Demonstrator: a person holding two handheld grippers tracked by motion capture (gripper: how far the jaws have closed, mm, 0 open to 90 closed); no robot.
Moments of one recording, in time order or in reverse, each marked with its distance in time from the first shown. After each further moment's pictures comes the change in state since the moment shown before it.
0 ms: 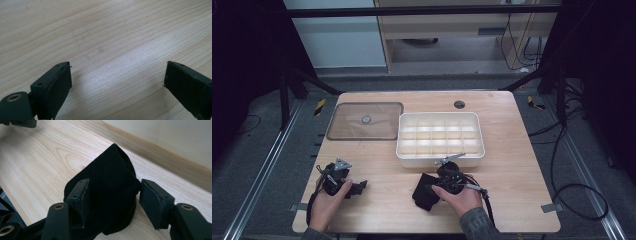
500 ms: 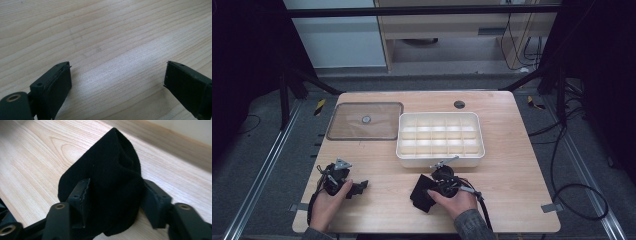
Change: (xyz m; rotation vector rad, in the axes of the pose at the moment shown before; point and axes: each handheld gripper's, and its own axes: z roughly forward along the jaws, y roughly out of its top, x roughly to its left) left arm 0.000 -0.001 0.004 -0.005 -0.027 -0.032; right arm 0.008 -0.004 0.019 0.065 0.001 0.020
